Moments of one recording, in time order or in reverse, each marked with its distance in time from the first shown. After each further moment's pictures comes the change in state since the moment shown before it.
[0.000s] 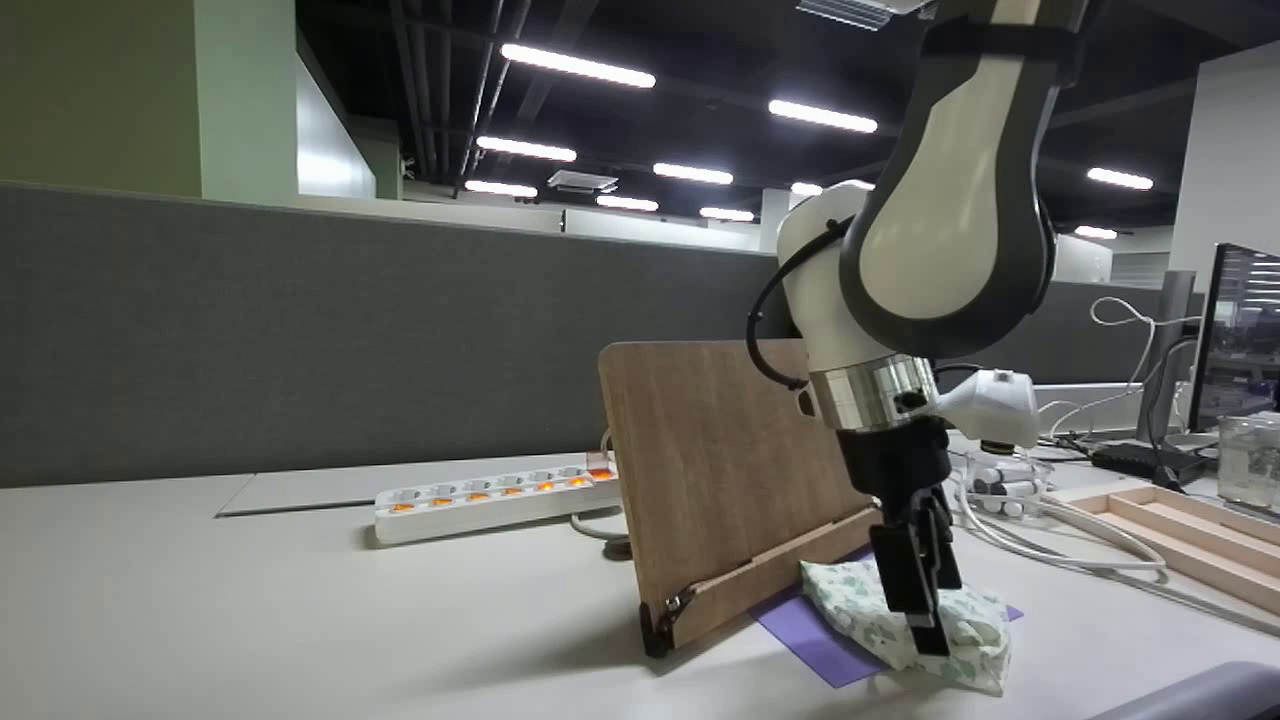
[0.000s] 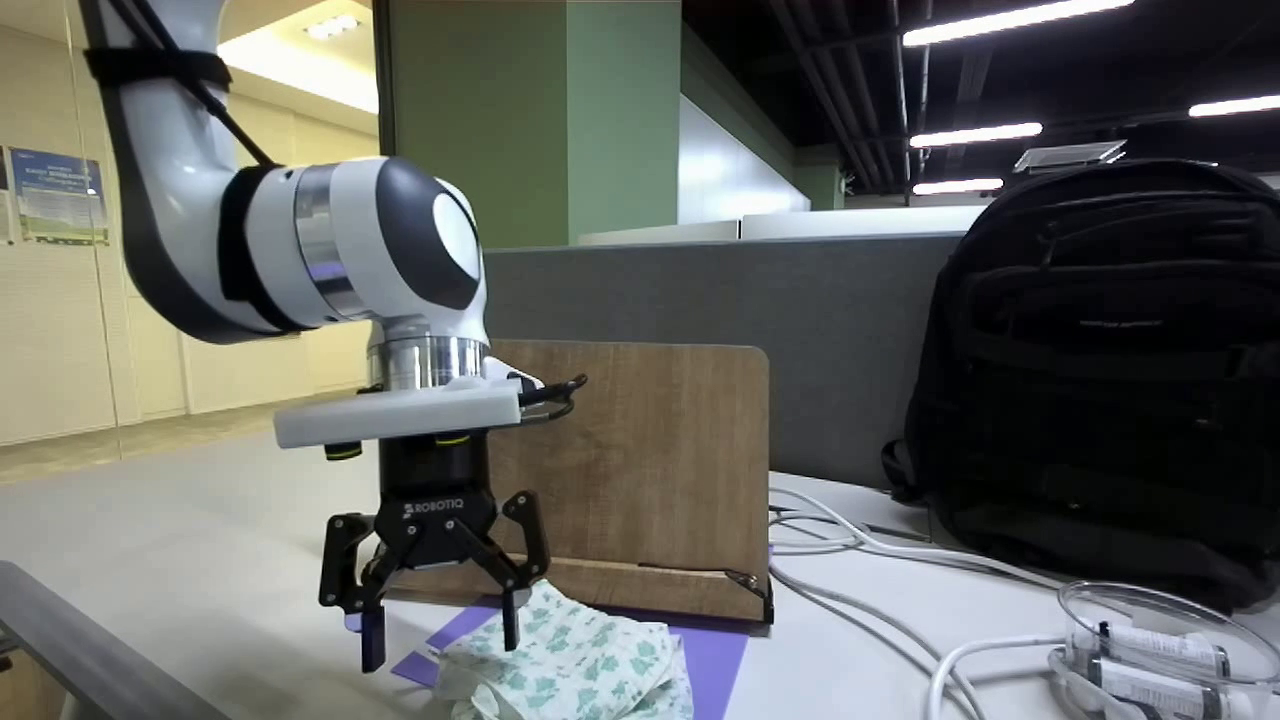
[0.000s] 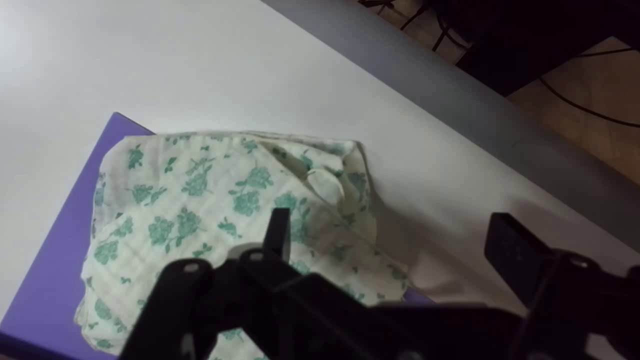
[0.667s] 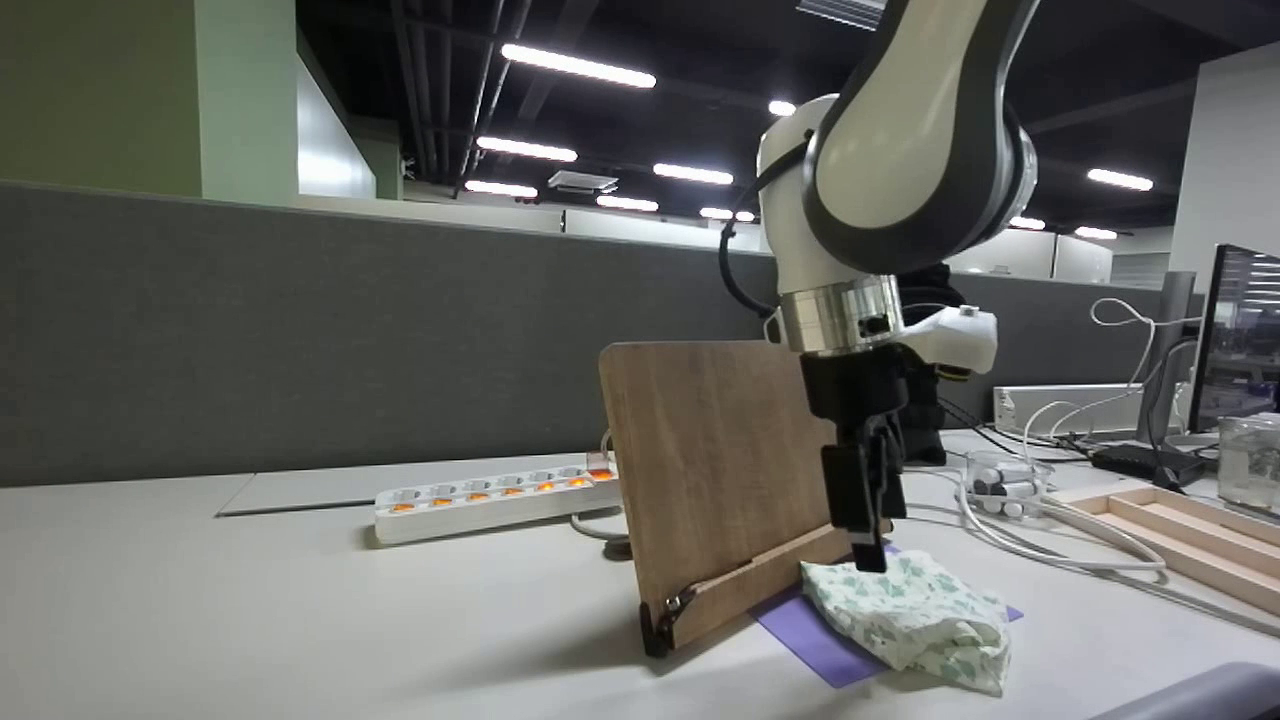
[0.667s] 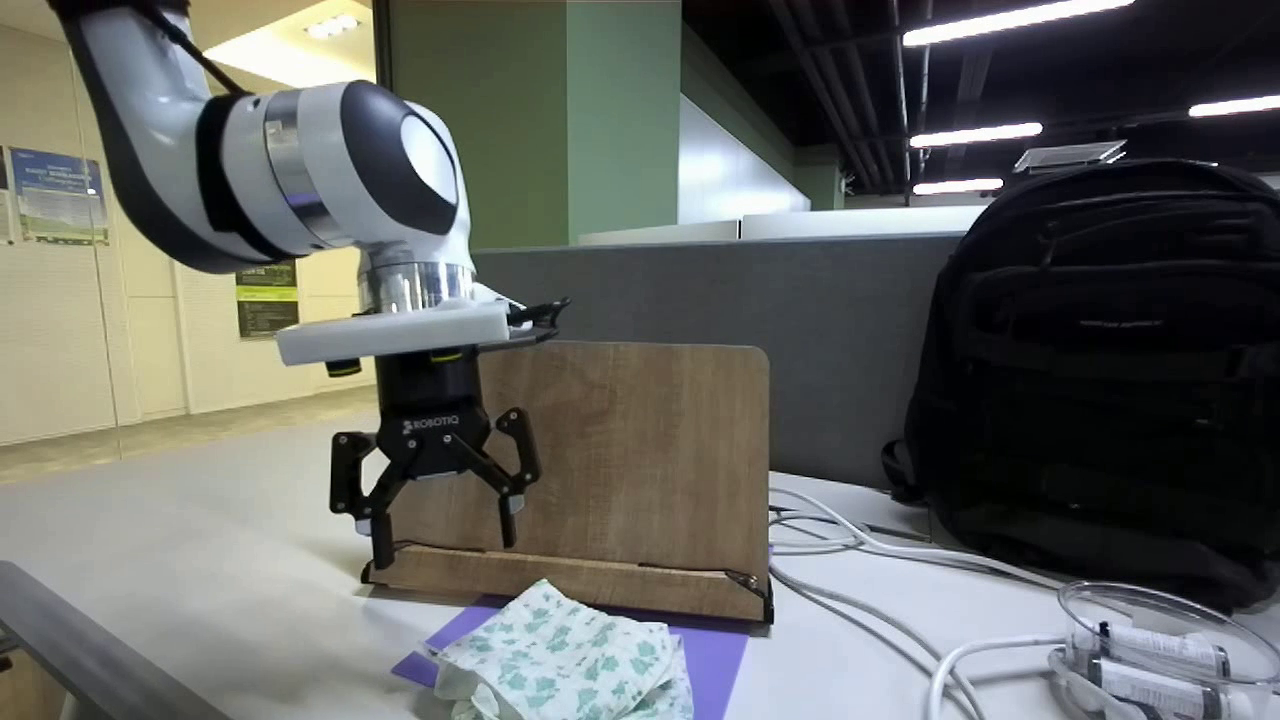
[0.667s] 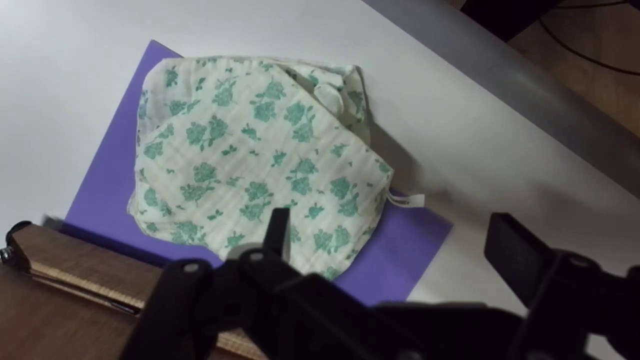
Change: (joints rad) arm 0.002 -0.160 0.074 -0.012 0.111 -0.037 -0.067
